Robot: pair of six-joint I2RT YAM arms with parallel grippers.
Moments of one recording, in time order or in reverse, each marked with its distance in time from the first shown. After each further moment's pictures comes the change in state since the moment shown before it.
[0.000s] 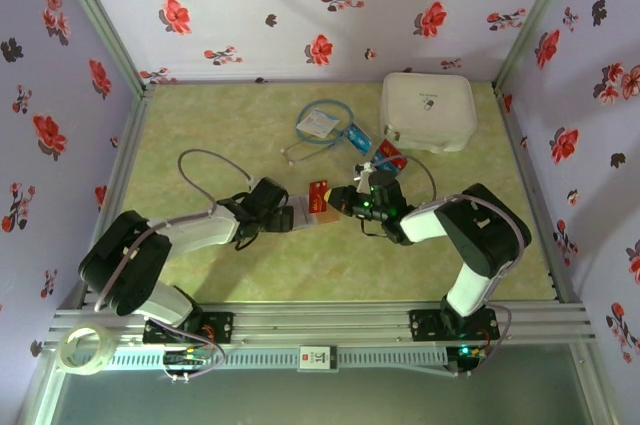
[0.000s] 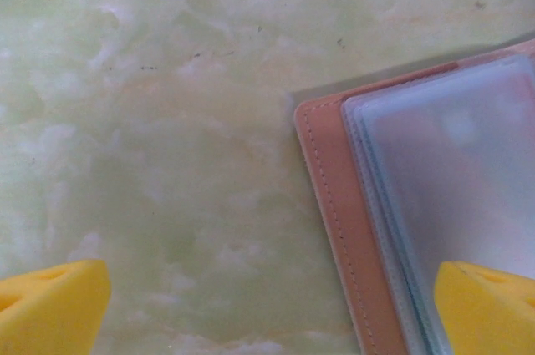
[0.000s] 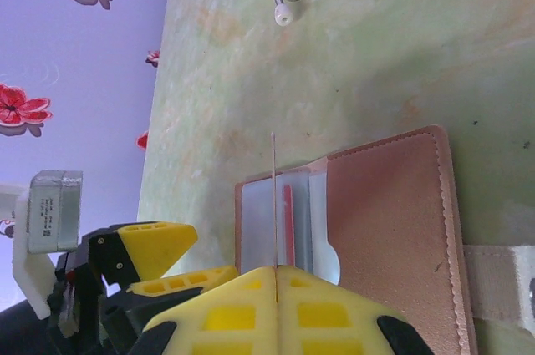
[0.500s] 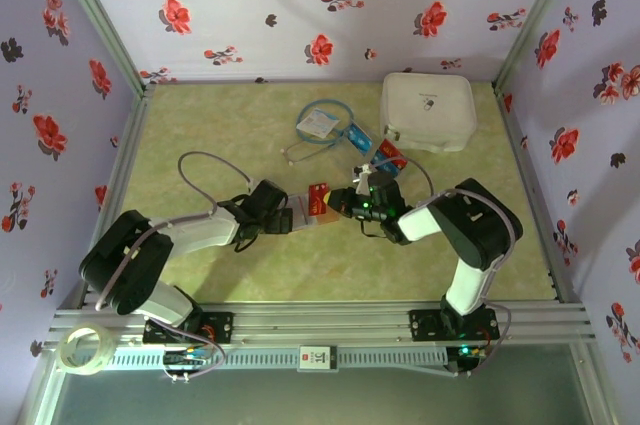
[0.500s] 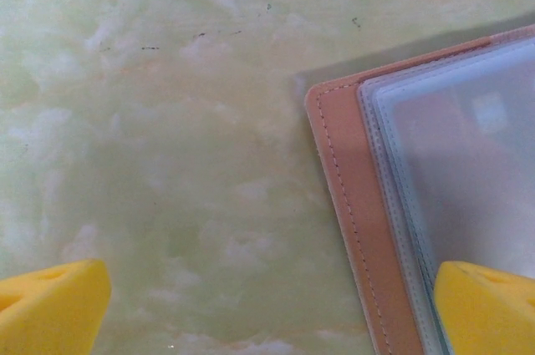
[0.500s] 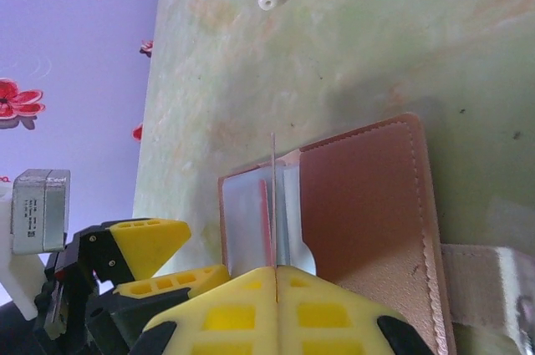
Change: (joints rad) left arm 0.000 0.001 -0.016 0.017 0.000 0.000; right arm -0.009 0.064 0.006 0.050 -0.041 -0.002
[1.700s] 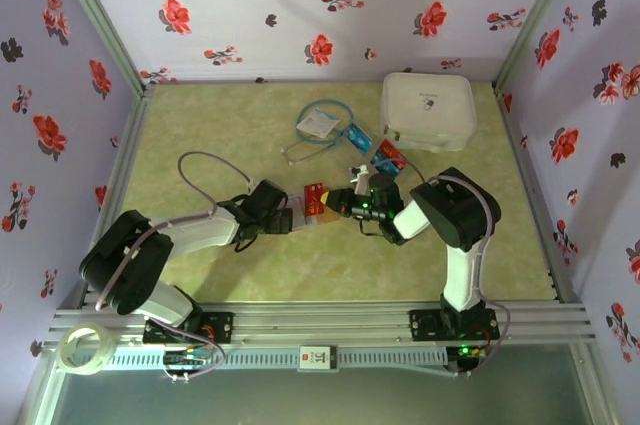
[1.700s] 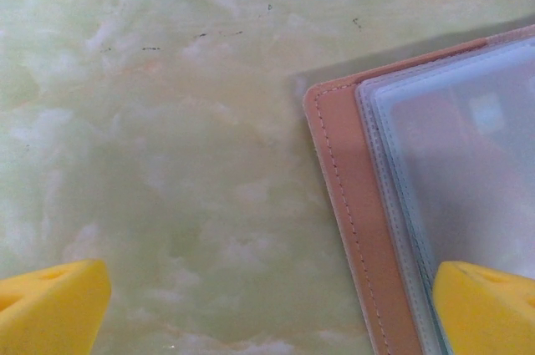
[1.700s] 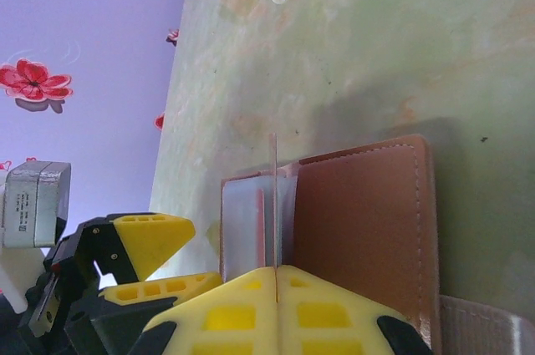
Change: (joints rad) left arm 0.000 0.000 0.000 0.000 -0.001 0.000; right arm -0.024 0.170 0.015 0.223 -0.101 0.007
